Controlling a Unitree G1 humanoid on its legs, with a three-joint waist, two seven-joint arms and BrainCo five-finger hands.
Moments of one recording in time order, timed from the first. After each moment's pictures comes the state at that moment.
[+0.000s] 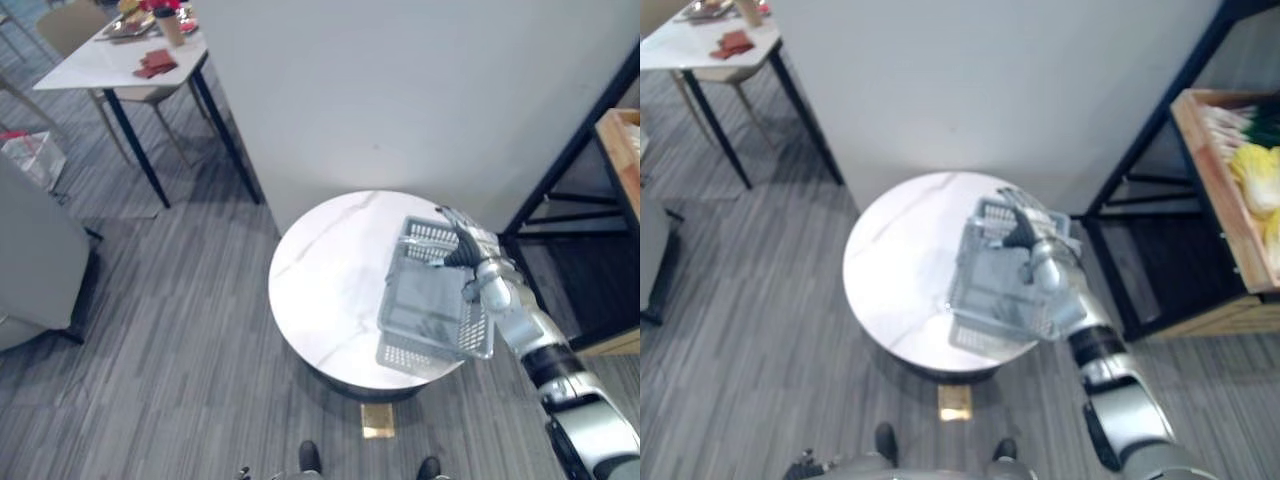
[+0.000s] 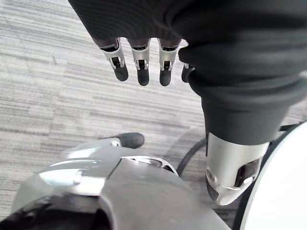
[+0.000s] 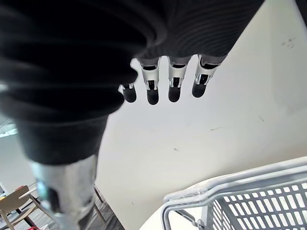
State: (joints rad) left arm 0.15 0.12 0.17 1.13 -0.02 -0.13 0.11; right arm -0.69 -0.40 0.21 0.69 -0.59 -0.13 -0.15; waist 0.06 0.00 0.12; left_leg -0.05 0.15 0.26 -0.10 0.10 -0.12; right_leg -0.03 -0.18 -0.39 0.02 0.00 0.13
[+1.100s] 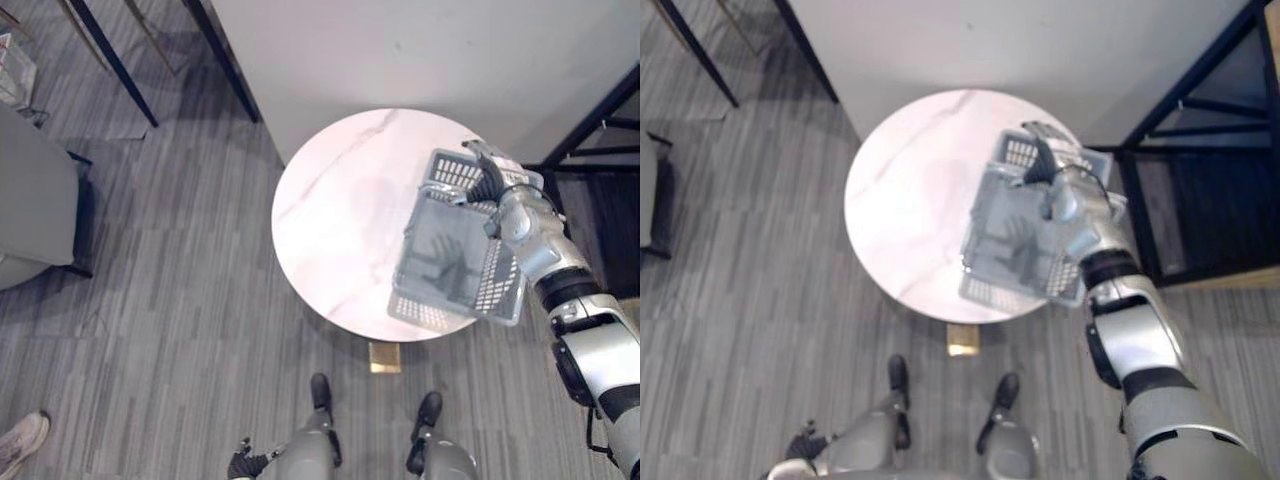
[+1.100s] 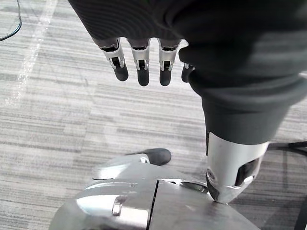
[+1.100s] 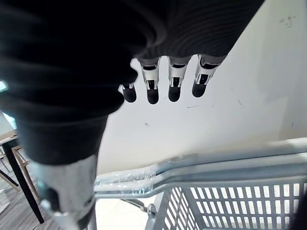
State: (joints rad) left arm 0.10 0.12 0.14 1.07 -0.04 -0.14 0.15; right arm -0.96 -0.50 0.26 0.83 -0.63 -0.10 -0.11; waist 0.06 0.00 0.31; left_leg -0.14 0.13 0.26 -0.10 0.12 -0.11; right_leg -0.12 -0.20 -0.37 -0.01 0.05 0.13
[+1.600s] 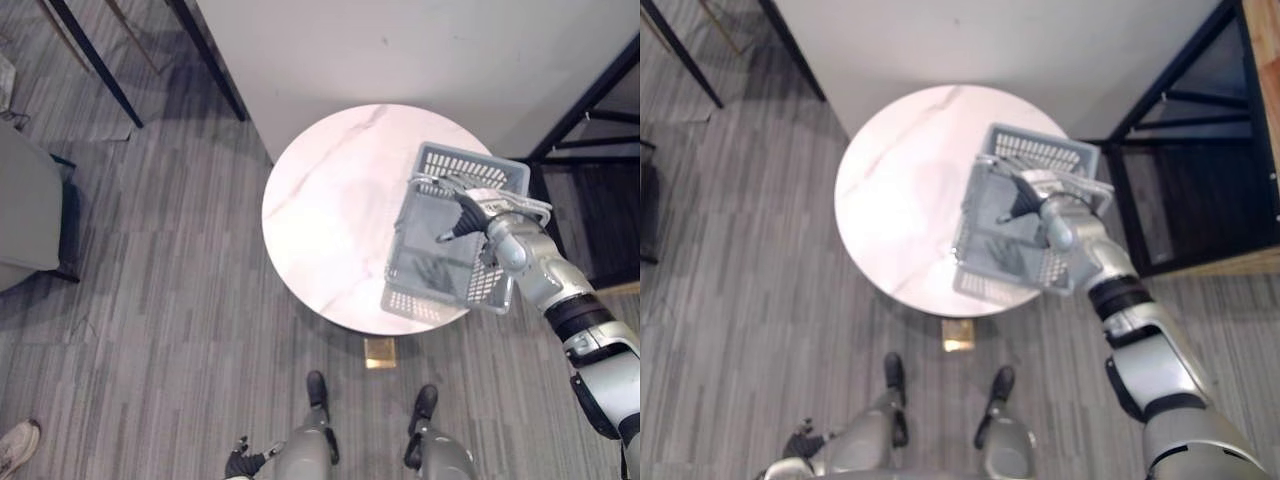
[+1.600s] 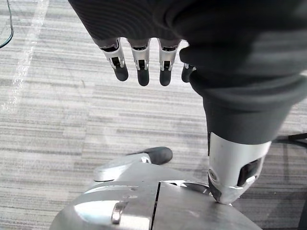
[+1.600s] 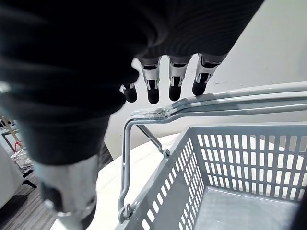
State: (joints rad) left arm 0.10 0.13 0.14 1.07 -0.03 -0.14 0.15; right arm -0.82 -0.59 0.40 0.65 -0.63 -0.18 -0.05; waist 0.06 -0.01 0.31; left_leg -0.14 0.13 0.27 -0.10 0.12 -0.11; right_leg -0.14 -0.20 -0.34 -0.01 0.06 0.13
